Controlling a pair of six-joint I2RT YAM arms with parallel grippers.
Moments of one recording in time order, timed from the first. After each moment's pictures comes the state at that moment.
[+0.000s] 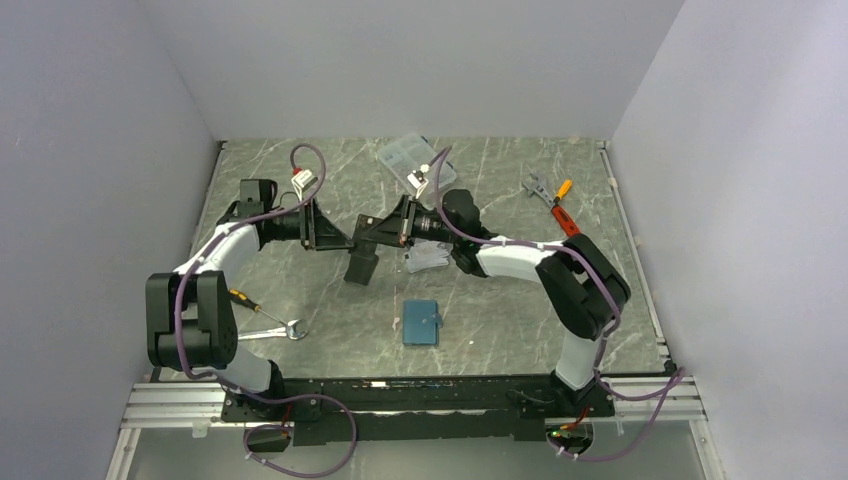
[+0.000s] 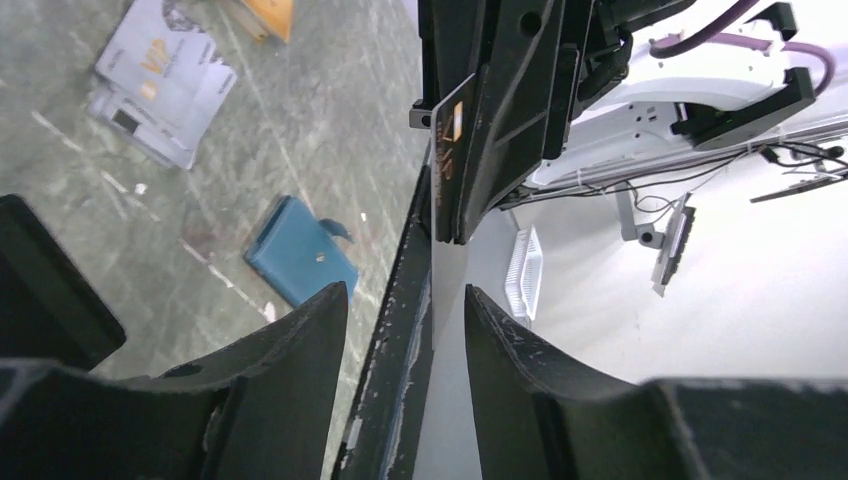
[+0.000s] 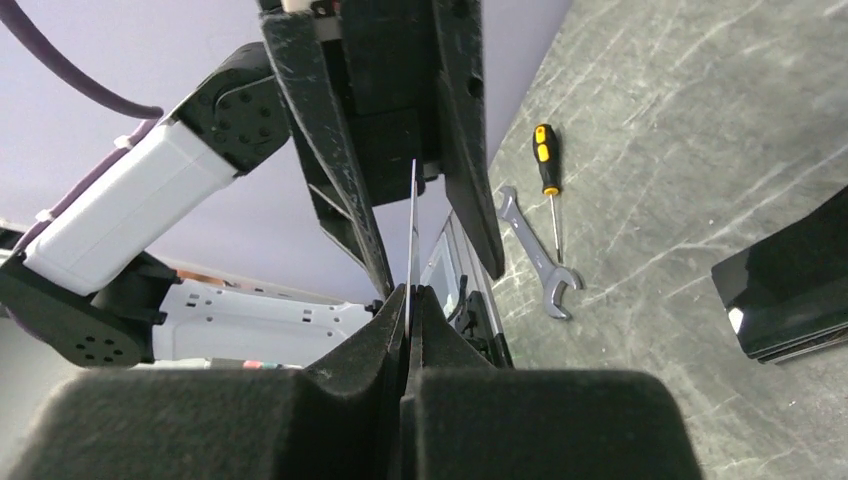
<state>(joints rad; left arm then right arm) 0.04 1.52 0.94 -0.30 1.40 -0.21 0.70 1.83 1.00 0.82 -0.68 1.19</state>
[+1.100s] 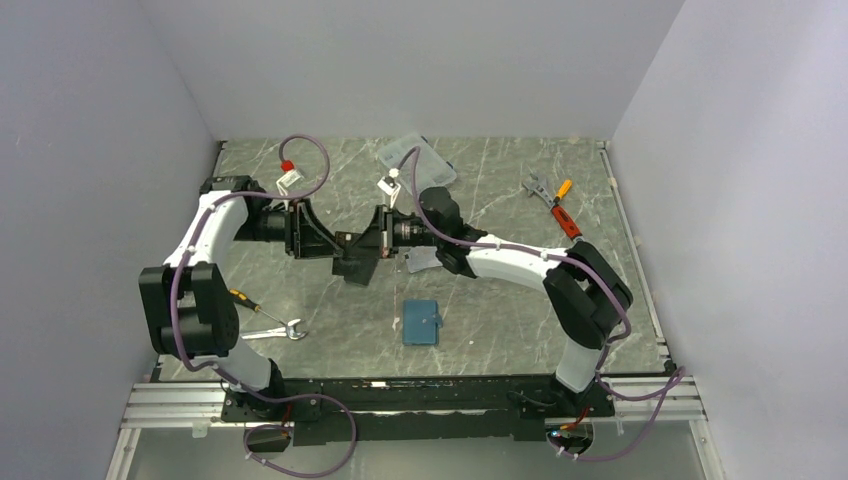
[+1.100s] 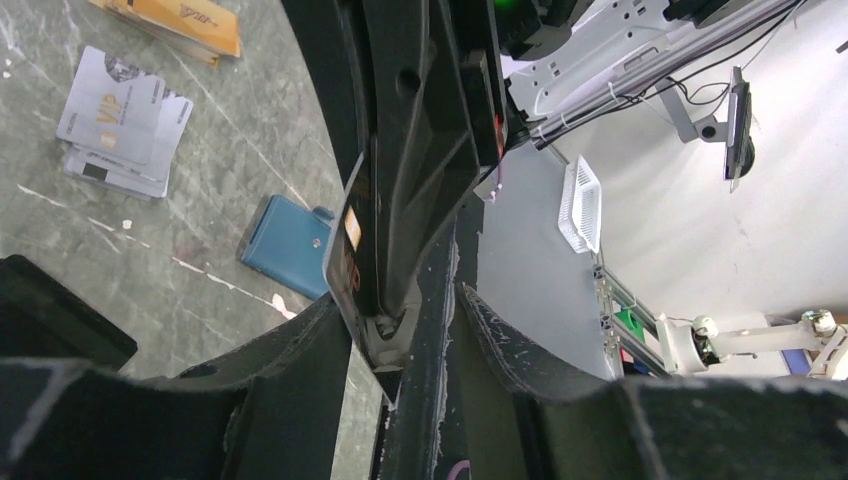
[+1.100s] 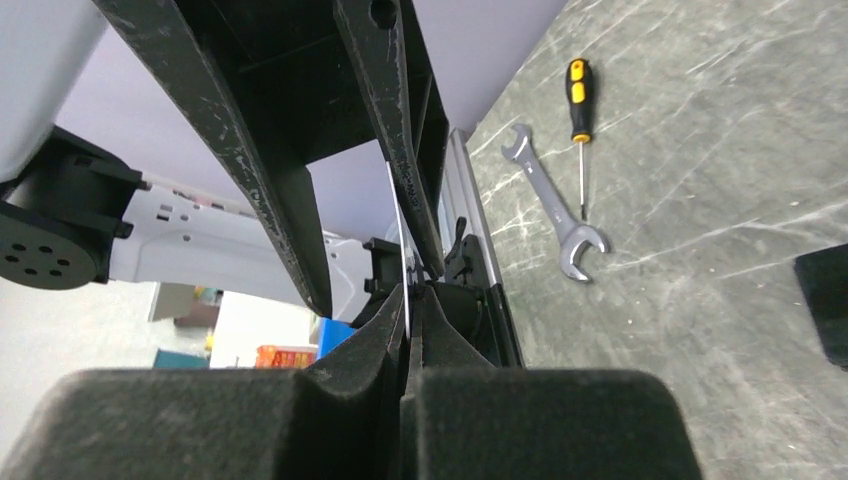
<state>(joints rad) 0.07 1.59 1.28 -1.51 1.45 1.05 0.80 1.77 1.11 0.56 -0.71 0.98</state>
